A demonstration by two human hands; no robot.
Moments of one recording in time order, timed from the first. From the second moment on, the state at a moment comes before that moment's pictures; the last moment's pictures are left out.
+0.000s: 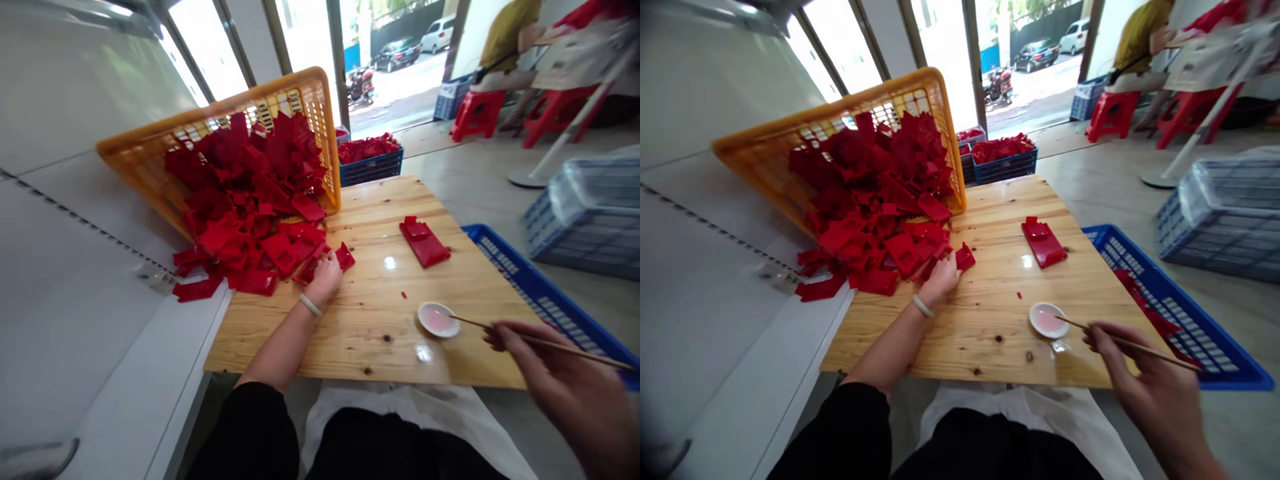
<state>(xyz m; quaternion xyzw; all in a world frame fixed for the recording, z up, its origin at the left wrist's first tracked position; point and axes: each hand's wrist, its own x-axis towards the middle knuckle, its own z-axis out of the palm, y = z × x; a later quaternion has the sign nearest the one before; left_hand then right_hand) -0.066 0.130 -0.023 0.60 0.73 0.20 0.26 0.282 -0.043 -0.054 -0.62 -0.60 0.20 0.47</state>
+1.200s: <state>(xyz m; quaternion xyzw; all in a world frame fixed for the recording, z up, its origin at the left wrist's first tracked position) -0.030 -0.004 -0.017 0.14 0.25 0.42 0.86 0.228 -0.036 0.012 -0.57 -0.50 0.33 0.56</state>
